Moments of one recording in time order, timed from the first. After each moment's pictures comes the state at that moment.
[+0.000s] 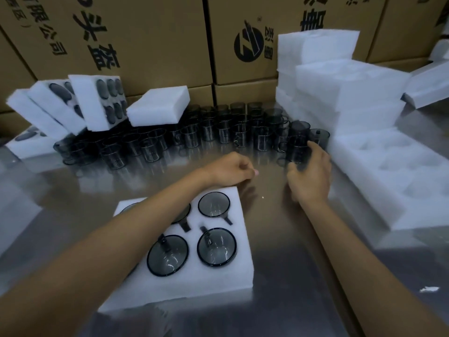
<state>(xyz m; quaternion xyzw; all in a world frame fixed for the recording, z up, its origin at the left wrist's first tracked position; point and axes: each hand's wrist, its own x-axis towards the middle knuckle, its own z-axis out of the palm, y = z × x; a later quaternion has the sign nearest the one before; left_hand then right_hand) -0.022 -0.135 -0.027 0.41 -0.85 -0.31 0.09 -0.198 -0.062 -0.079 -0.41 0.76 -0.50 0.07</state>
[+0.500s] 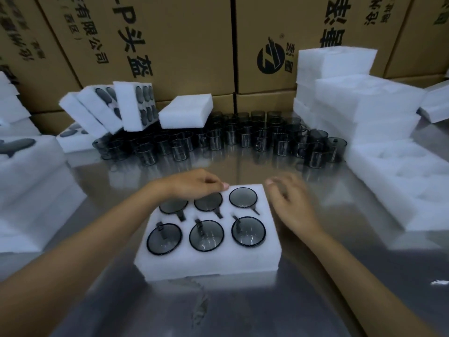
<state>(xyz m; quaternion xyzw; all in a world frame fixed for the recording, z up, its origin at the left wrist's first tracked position) 0.108 -0.088 0.004 0.46 -0.84 -0.30 0.02 -0.122 -0.012 -0.078 -0.59 0.66 -0.44 0.16</state>
